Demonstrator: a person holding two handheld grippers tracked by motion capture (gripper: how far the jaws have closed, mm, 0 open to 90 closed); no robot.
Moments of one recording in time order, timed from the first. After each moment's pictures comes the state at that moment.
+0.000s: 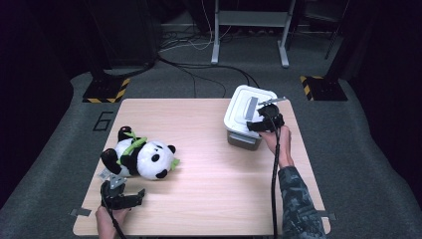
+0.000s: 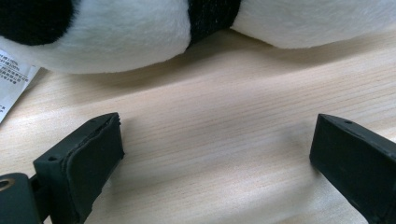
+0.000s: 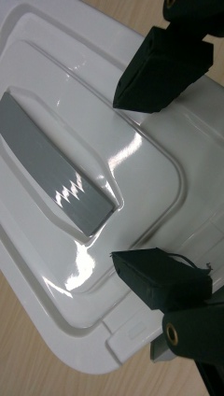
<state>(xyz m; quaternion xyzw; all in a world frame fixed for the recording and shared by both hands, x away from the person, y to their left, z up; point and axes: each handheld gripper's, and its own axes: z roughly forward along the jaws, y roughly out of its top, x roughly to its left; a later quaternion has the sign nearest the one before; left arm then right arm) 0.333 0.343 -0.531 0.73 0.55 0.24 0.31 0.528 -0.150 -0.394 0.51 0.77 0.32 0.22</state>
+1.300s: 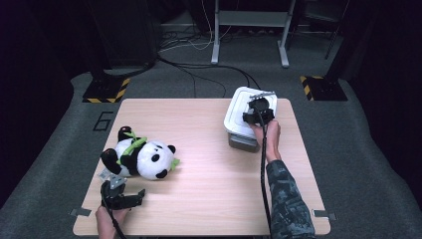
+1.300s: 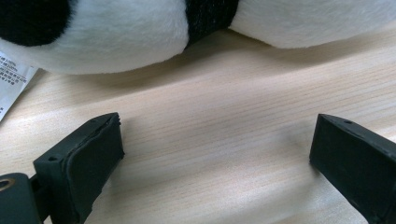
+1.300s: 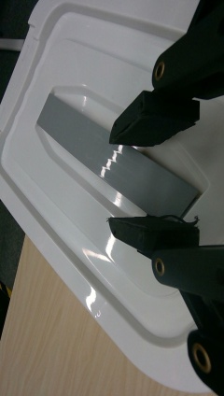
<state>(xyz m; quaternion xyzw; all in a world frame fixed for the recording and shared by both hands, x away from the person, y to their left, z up) 0.333 0.343 -0.531 0.74 0.55 0.24 0.31 0.549 -0.118 -0.390 0.54 0.74 0.32 0.25</state>
